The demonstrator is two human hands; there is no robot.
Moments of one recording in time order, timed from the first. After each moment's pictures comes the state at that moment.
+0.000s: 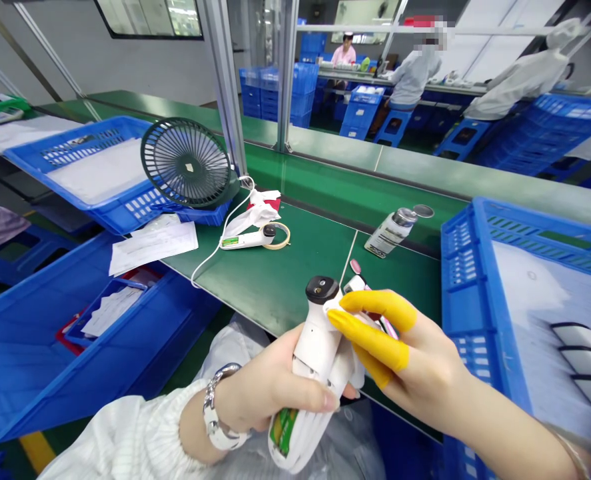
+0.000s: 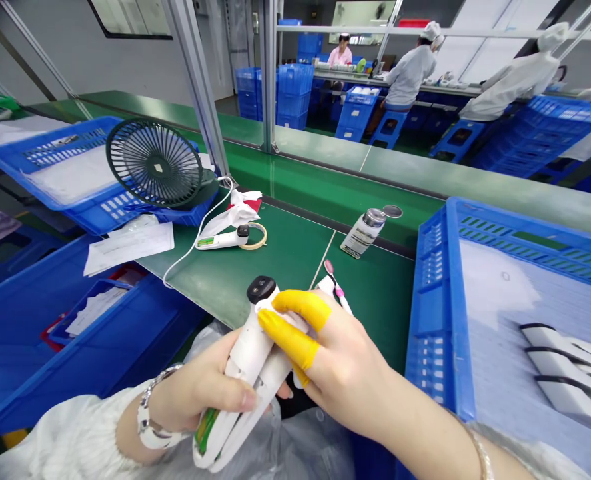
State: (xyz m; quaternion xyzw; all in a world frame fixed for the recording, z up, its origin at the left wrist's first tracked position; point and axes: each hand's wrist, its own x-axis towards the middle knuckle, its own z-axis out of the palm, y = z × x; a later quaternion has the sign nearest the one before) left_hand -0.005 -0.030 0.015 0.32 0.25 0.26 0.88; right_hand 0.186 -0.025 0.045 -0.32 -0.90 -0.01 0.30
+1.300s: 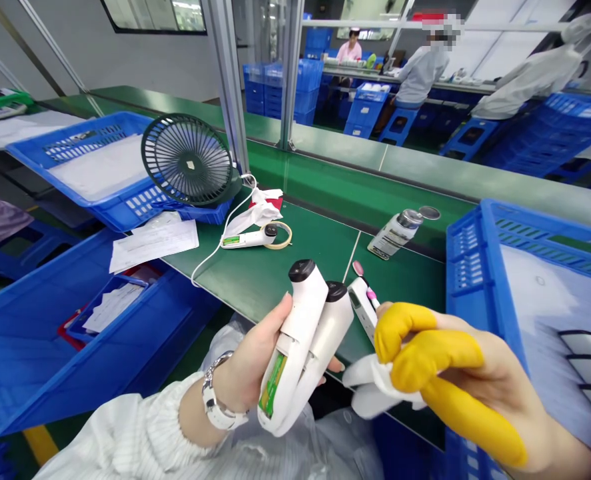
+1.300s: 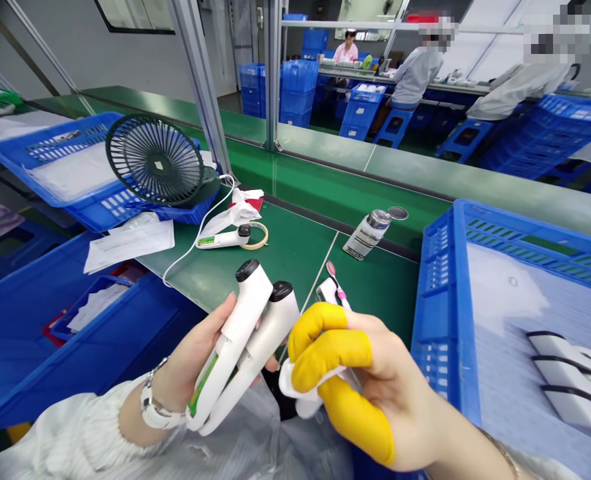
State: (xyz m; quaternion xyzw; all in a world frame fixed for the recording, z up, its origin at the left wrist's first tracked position) left_hand -0.010 -0.010 0.009 0.08 0.28 0.23 0.93; right_hand 0.198 -0.024 0.072 -0.26 -0.79 0.40 0.38
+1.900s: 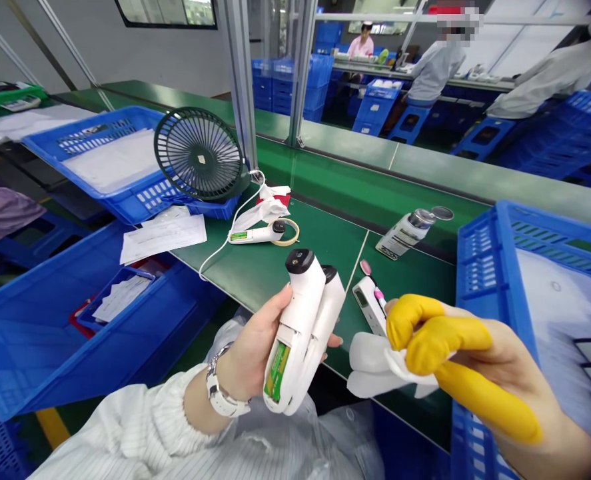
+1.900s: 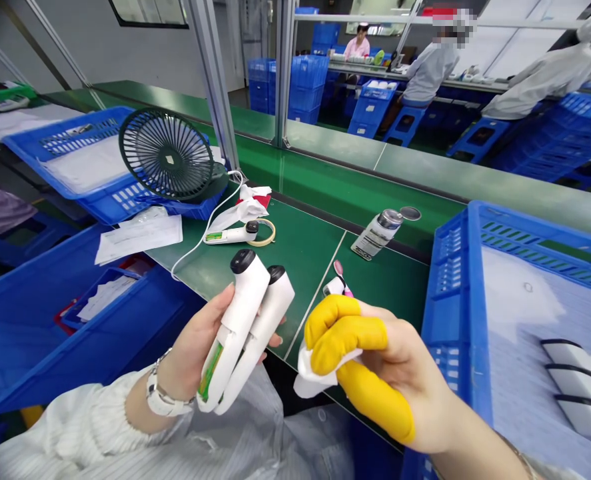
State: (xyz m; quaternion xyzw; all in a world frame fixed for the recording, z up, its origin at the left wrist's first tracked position) left_hand -0.019 -0.008 0.003 0.09 0.24 0.29 0.92; right_hand 0.203 -0.022 0.067 -0.31 -0.74 0.46 0.38
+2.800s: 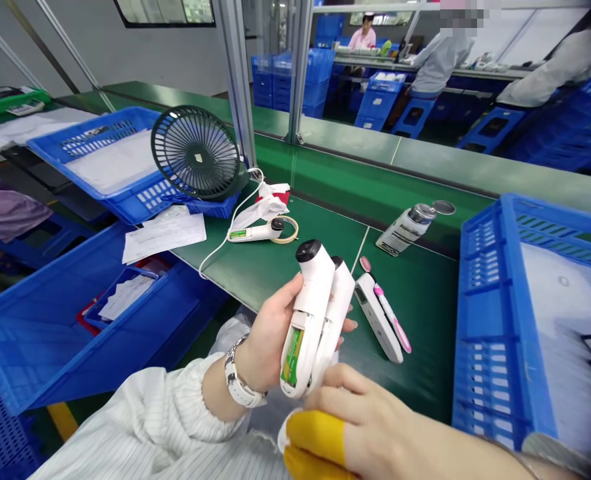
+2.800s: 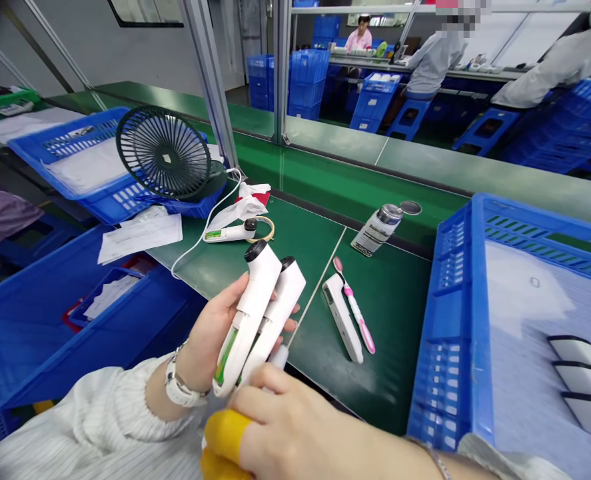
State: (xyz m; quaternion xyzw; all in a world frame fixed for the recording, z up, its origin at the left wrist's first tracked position) left_hand 0.006 0.001 0.016 0.03 0.23 0.31 0.92; right_hand 0.147 -0.054 0.052 -0.16 -0.95 0.21 0.18
